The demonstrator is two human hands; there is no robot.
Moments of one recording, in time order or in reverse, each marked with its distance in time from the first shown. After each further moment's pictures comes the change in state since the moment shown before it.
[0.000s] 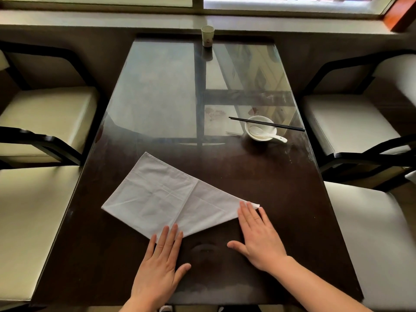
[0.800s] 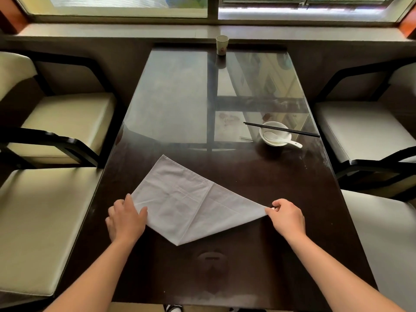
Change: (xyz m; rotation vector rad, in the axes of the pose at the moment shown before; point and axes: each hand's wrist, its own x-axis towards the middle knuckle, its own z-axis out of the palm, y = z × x) left_hand 0.064 -0.117 -0.064 -0.296 0.071 -0.835; right_hand 0.047 0.031 -0.031 0.711 0.184 0.766
